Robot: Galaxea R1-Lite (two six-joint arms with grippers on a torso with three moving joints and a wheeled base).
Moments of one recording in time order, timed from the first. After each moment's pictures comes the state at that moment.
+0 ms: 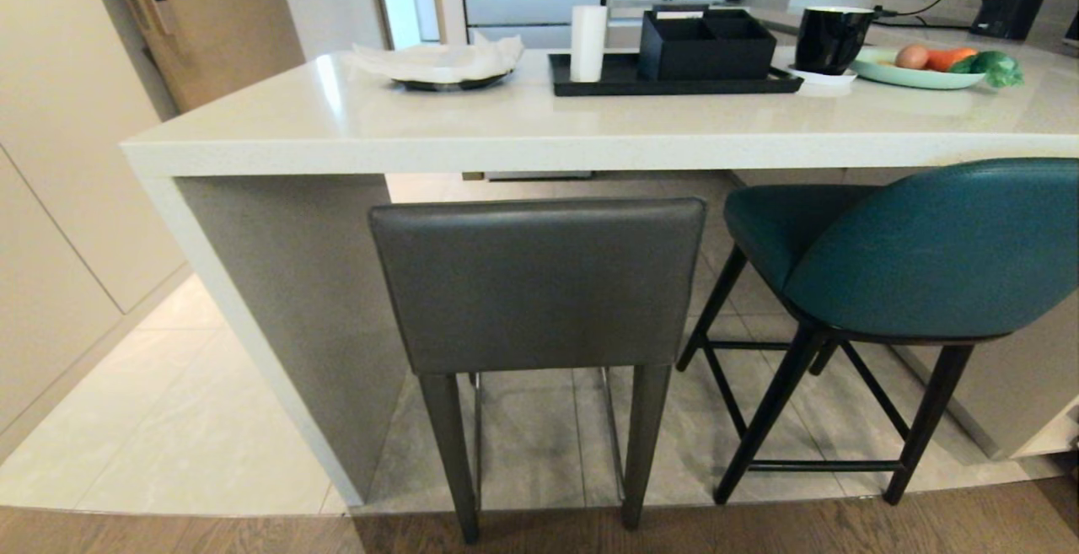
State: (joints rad) left arm 0.00 0.00 0.00 -0.03 -0.05 0.11; right arm 0.00 0.00 0.00 0.00 0.00 -0.01
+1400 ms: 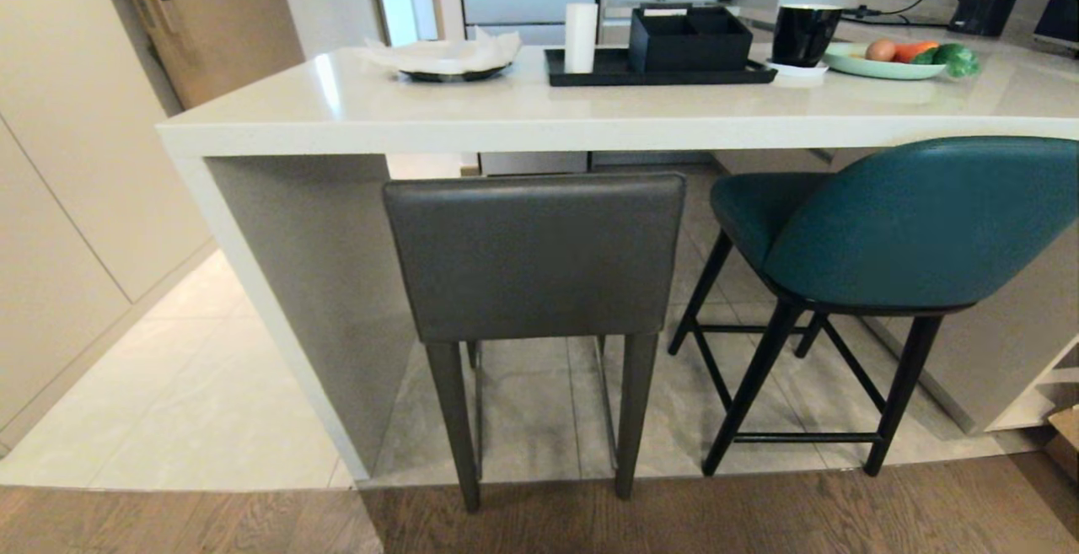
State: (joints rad) left arm 0.00 0.00 0.00 -0.12 -0.02 0.03; right arm 0.00 0.00 0.00 0.00 0.00 0.00
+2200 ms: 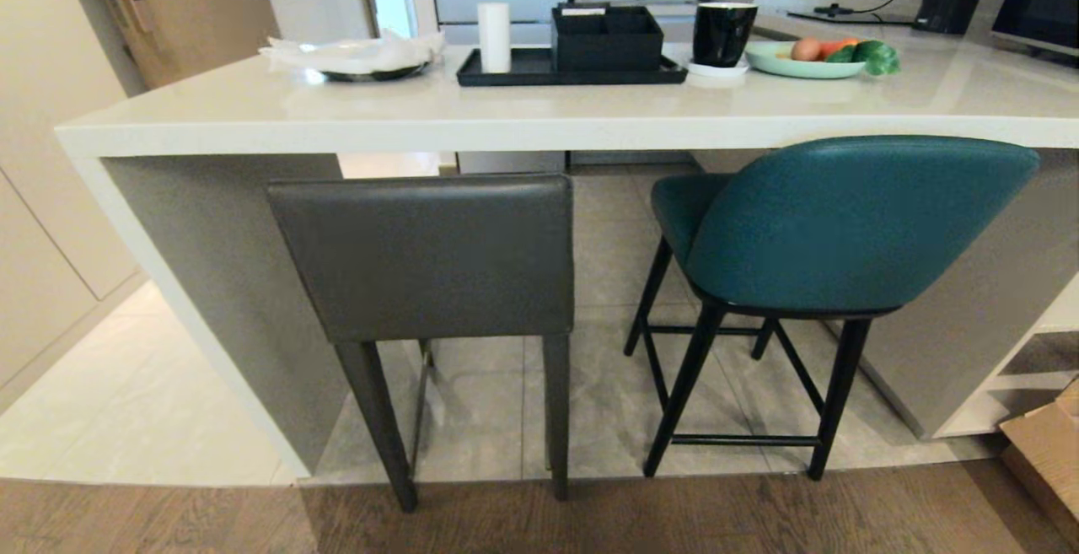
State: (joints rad) left arm 0.00 0.00 0.00 -0.12 -0.02 0.03; right arm 0.00 0.00 0.00 0.00 0.00 0.00
